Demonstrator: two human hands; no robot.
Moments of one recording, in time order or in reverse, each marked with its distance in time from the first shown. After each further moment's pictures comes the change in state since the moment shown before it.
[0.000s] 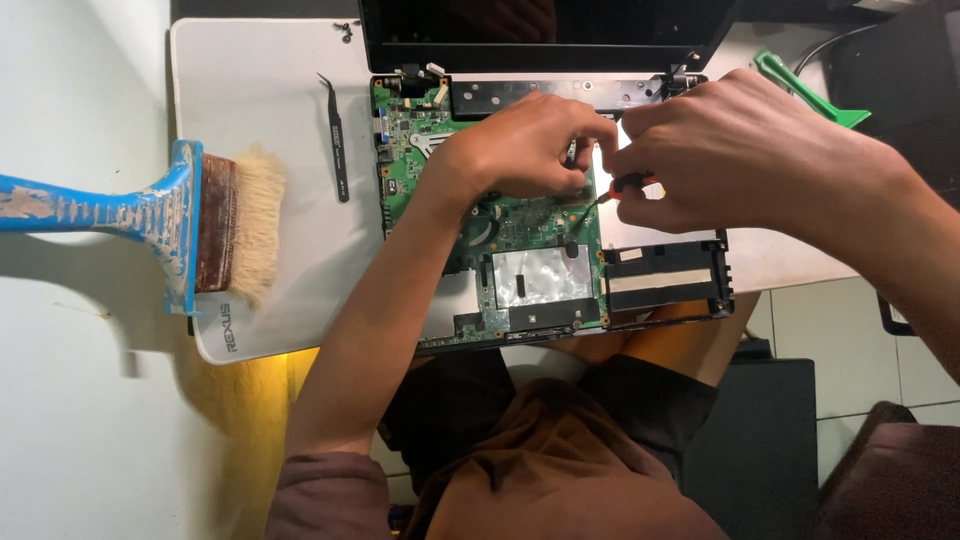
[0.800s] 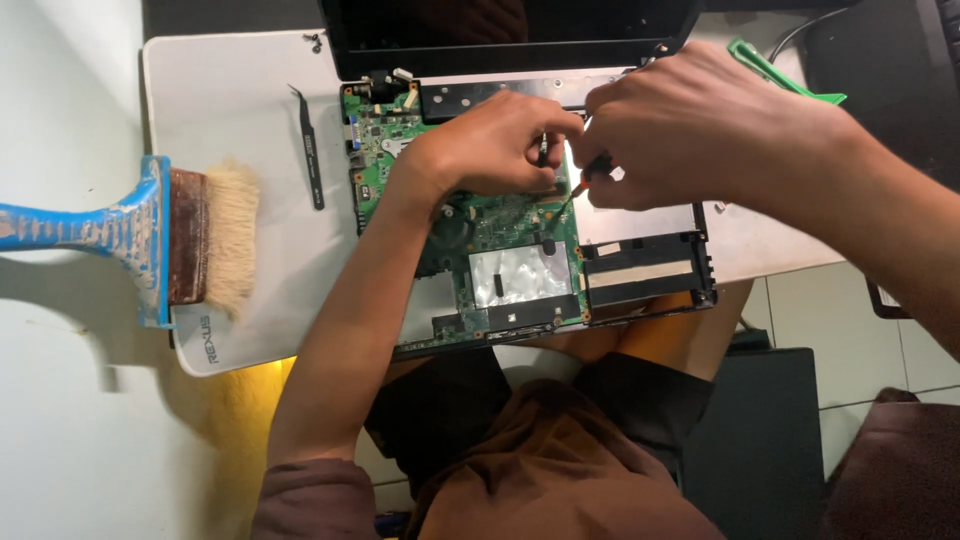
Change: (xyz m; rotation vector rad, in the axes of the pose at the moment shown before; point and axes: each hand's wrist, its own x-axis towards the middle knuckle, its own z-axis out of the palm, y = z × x) left_hand -0.007 0.014 -0.010 -0.057 -0.043 -0.060; right_hand 0.006 0.002 -0.010 -0.022 -0.007 0.019
